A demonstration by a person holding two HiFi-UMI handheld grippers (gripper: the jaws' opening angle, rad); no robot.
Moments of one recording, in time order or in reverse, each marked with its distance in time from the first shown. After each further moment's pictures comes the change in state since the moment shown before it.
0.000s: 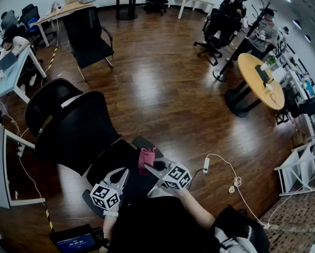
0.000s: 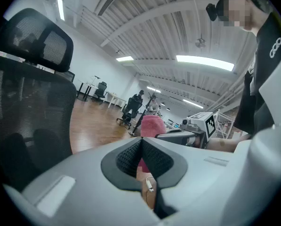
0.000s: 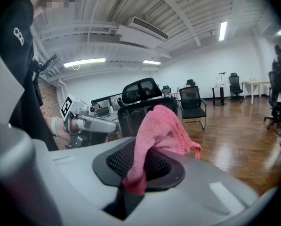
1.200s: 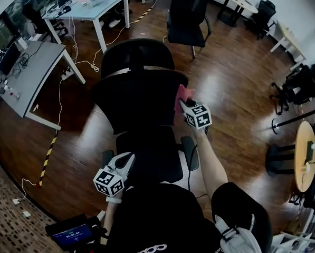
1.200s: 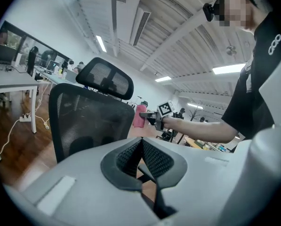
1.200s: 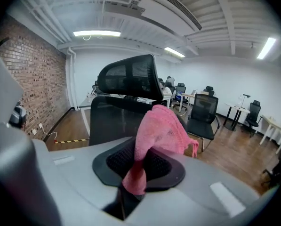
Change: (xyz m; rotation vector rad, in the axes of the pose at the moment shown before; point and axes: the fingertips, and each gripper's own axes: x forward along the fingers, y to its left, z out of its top) left arm -0.134 0.071 0.010 -0.134 -0.232 0.503; right arm 0.253 -0.146 0.136 -0.329 0.175 0.007
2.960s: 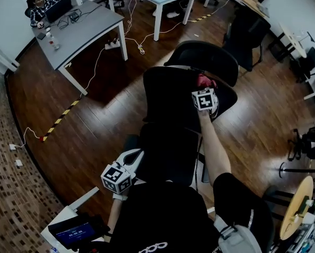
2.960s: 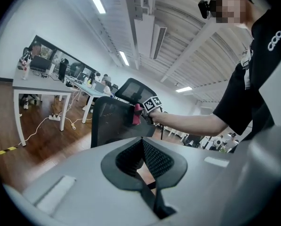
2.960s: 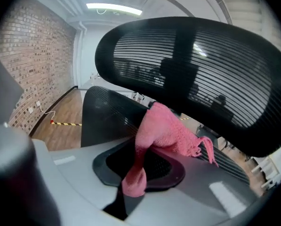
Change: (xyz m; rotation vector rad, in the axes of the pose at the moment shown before) left arm -0.099 0.055 0.001 -0.108 -0.139 0.269; right arm 0.181 0.099 0.092 -0.228 0.152 0.000
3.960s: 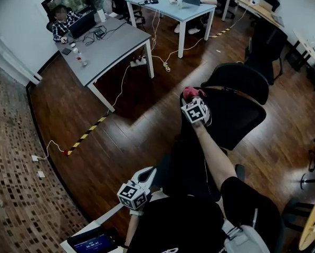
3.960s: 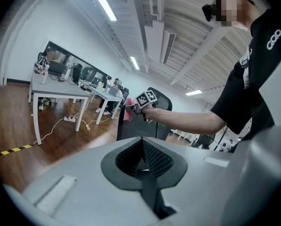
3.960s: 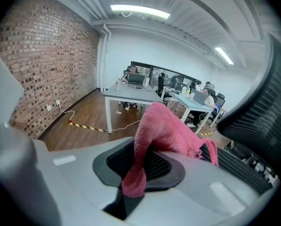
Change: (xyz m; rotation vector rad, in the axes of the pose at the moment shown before) left arm -0.080 0.081 -0.006 -0.044 -0.034 0.109; right arm 0.072 0.209 0.102 -0.147 -0.070 0.226
